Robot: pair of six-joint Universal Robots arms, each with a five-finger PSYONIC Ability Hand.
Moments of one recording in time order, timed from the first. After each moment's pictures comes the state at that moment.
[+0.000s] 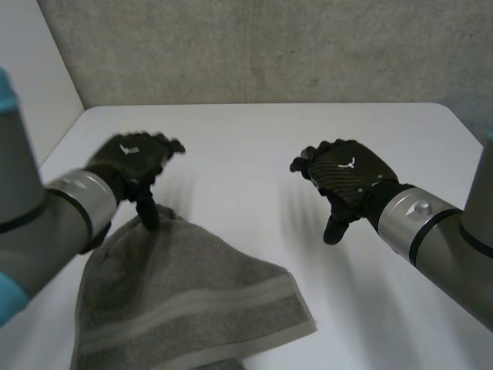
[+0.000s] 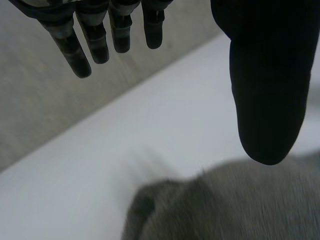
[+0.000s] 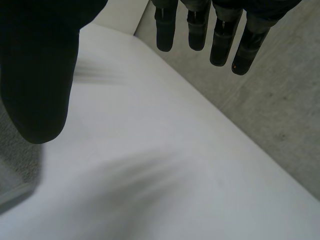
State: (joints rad) left arm 4.24 -1.78 -1.44 2.88 -1.58 3.38; right arm 2.04 -1.39 1.55 0.14 1.34 2.75; left_hand 0.20 0.20 0.20 0.20 0.03; right_hand 0.21 0.22 0.21 0.24 0.04
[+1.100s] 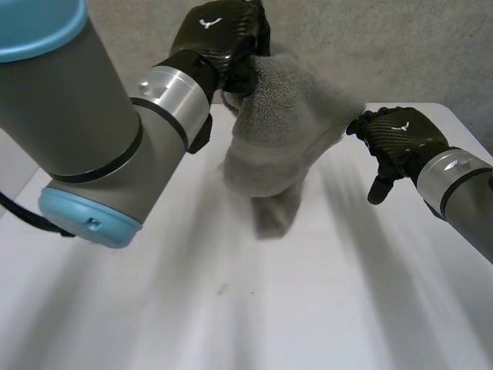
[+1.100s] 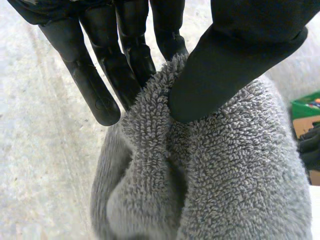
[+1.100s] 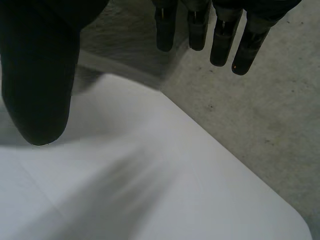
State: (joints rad) left arm 4.01 -1.98 -0.96 3.12 -1.59 3.09; right arm 1.89 -1.34 1.45 0.12 1.42 2.75; left_hand 1.17 1.22 1.21 1.22 1.02; right_hand 0.21 0.22 0.21 0.24 0.04
